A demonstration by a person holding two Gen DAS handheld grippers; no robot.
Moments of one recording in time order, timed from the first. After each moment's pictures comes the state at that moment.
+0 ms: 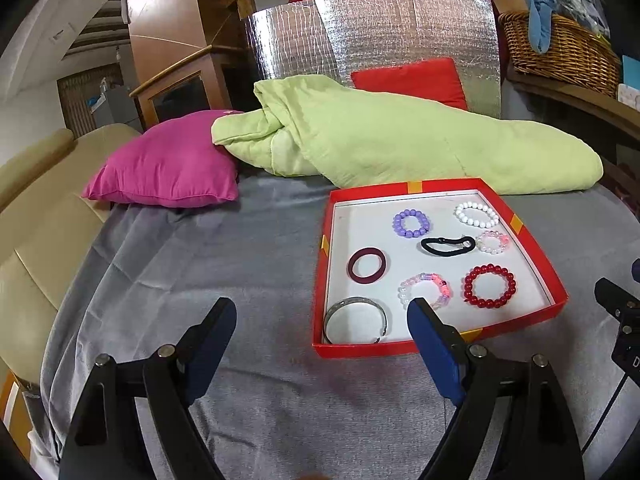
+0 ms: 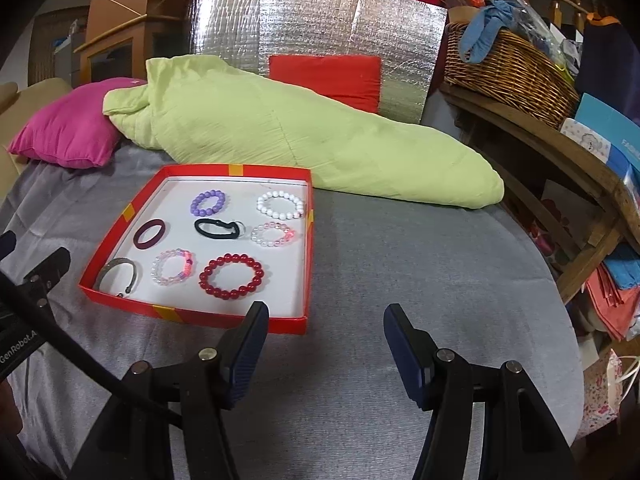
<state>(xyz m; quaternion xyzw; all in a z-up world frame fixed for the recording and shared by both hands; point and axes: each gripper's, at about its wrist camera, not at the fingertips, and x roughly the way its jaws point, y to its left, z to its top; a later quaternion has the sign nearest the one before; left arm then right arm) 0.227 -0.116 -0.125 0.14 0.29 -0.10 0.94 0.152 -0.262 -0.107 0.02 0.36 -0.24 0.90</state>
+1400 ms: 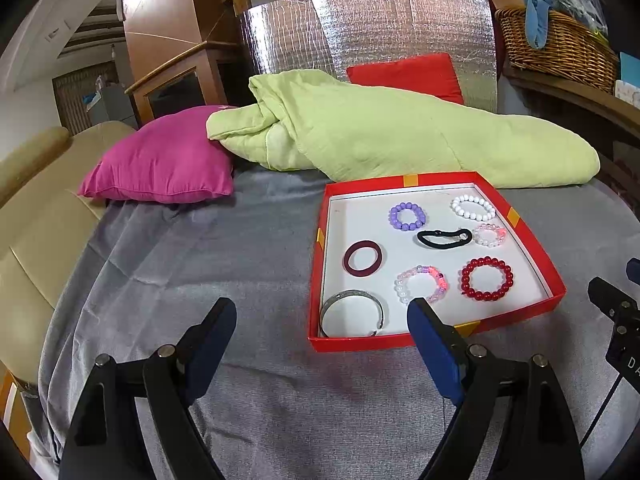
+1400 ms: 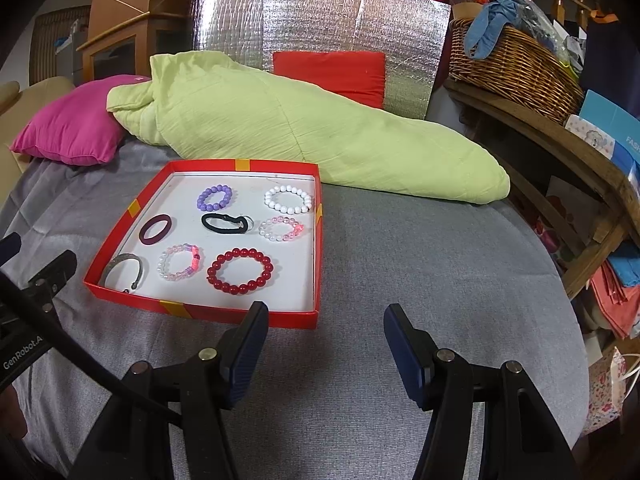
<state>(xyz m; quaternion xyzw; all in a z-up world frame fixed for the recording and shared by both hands) 0.226 -0.118 -0.129 0.14 0.30 -0.11 0.94 0.153 -0.259 -0.111 0.02 0.36 -0.24 0.90</state>
